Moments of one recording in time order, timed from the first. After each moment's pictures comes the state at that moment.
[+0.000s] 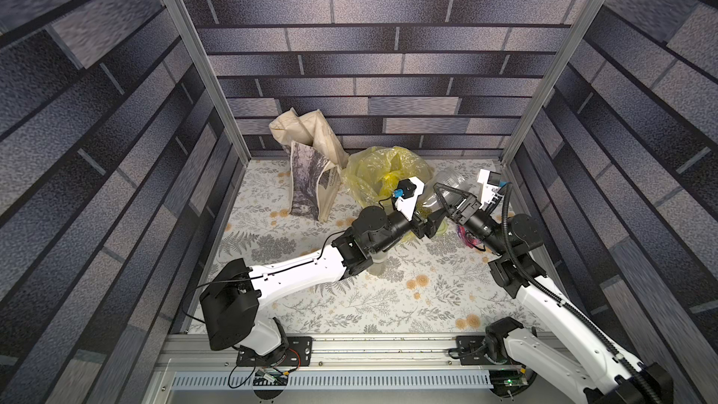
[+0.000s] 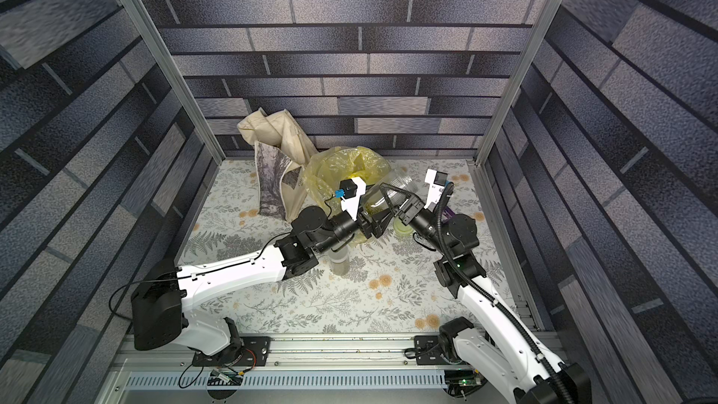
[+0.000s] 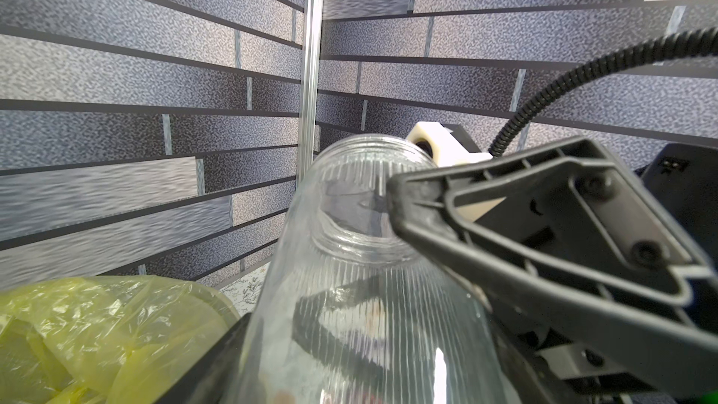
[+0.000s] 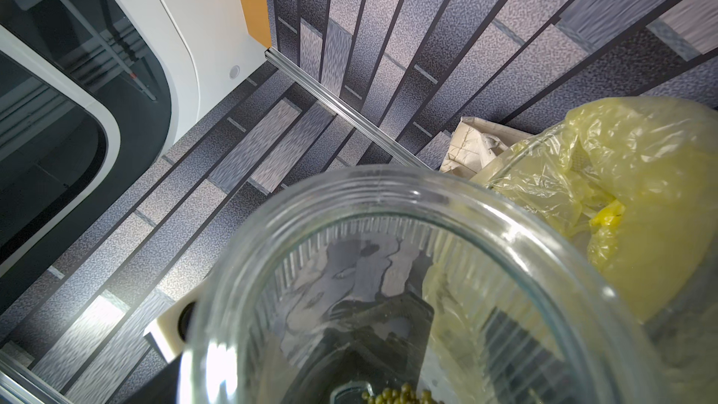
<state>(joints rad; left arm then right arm) -1.00 1.49 1.07 0.62 -0.01 -0.10 0.41 0.87 0.65 0.50 -0.46 1.09</state>
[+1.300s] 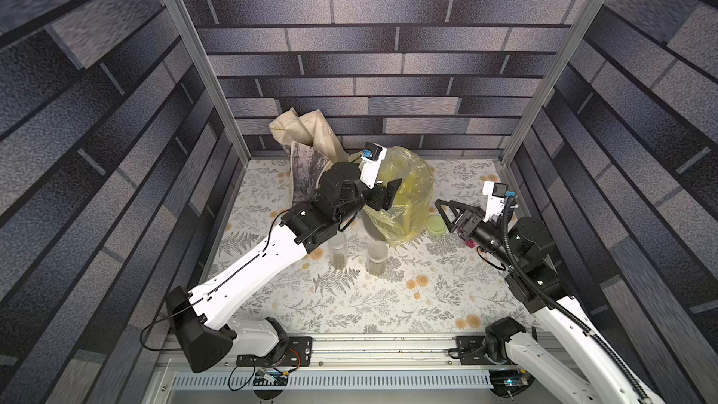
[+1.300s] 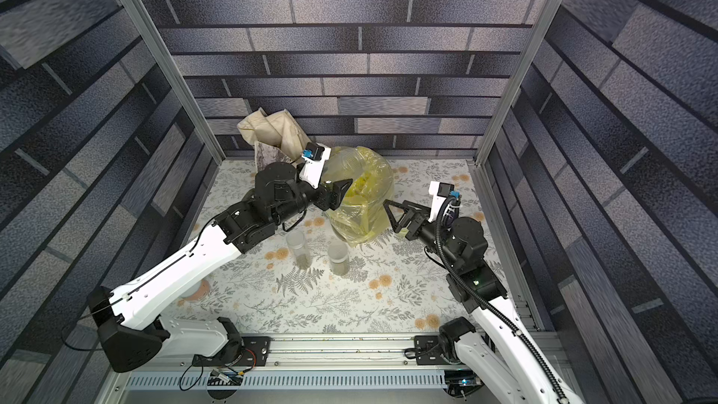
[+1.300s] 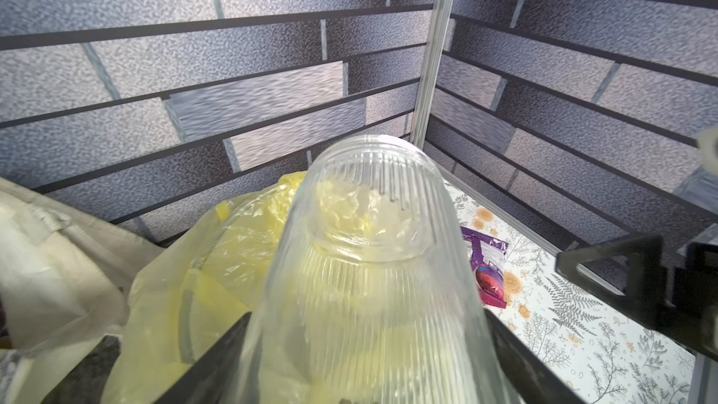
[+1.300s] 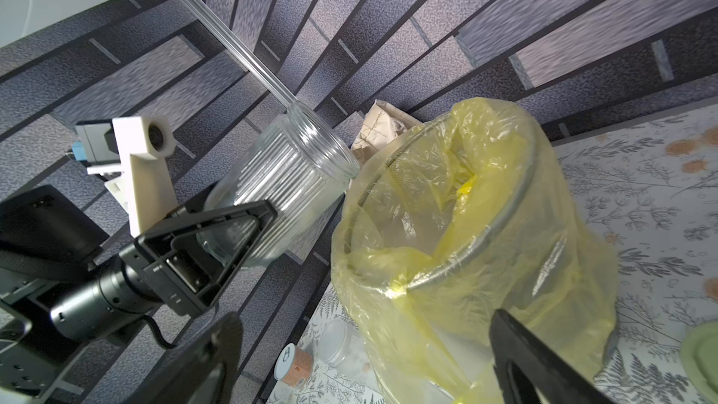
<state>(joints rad) -0.77 1.35 1.45 -0.35 -0.09 -0.06 0.41 0.67 0.70 -0.05 -0.33 0.72</state>
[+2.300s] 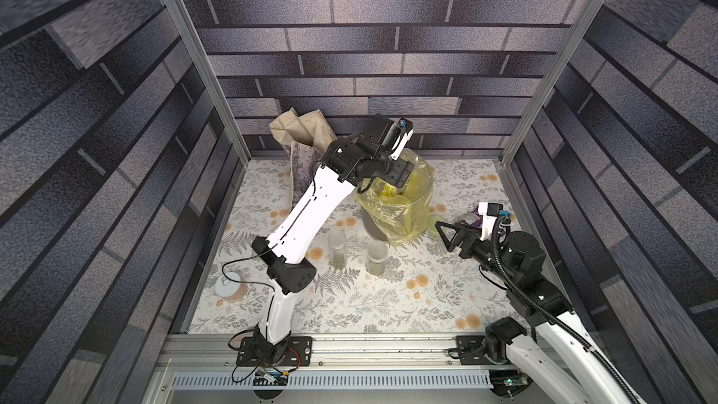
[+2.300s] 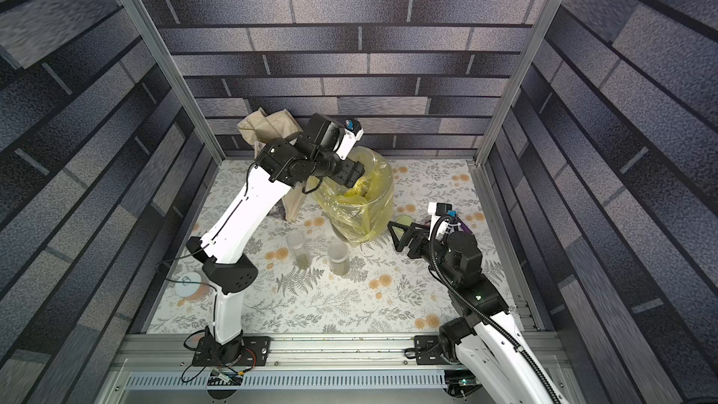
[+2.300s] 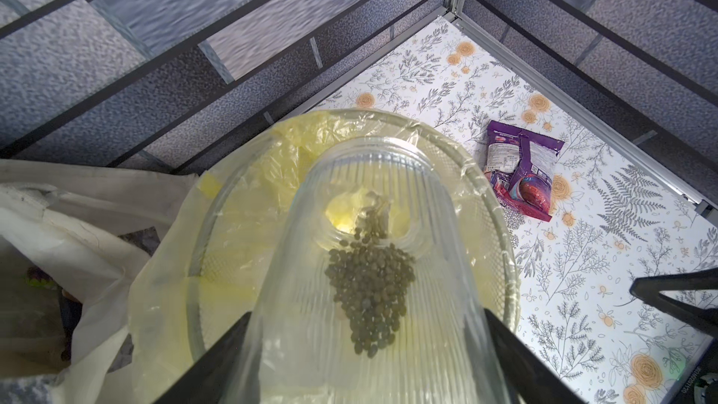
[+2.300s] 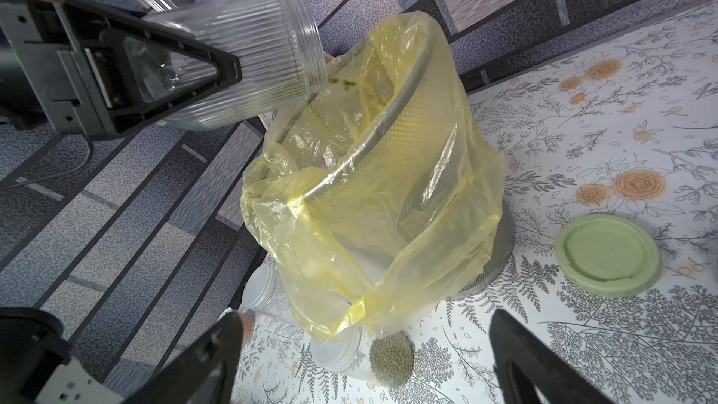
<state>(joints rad) -0.76 2.11 2.72 -1.33 -0.09 0.03 0.41 0.57 0.59 -0.23 -0.27 0.63</state>
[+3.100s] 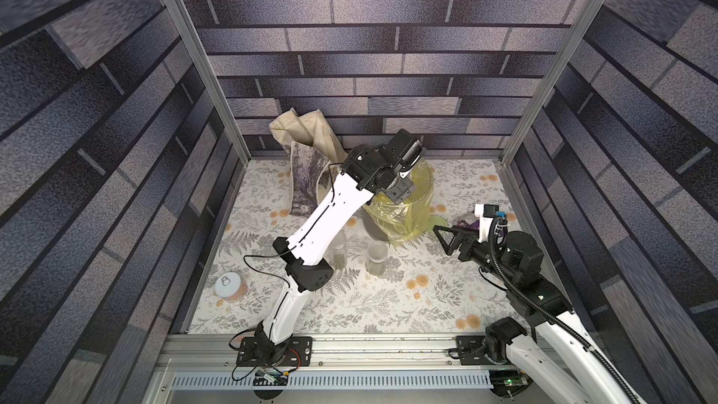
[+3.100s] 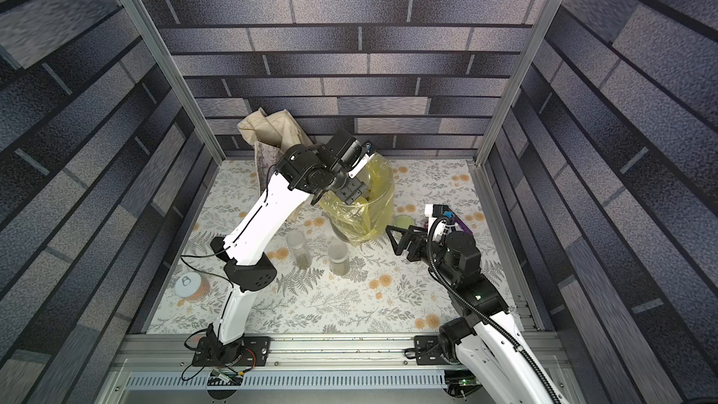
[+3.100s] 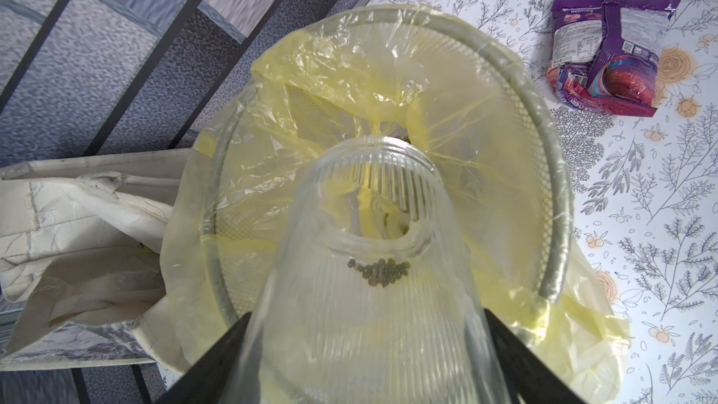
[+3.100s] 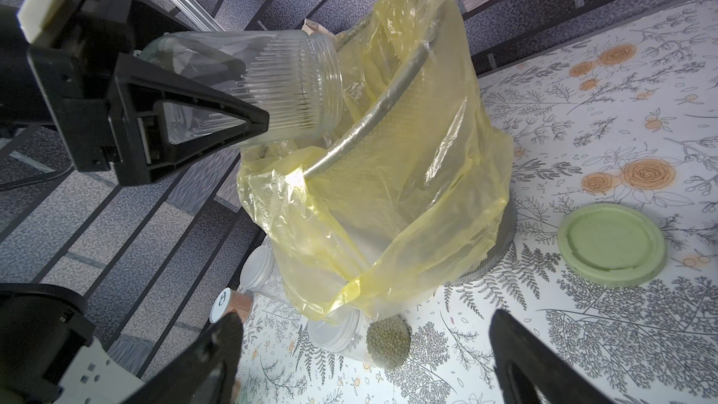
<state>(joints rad) -0.85 2.16 2.79 -1.52 -0.32 0.15 0.41 0.57 0.59 -0.26 -0.31 0.60</state>
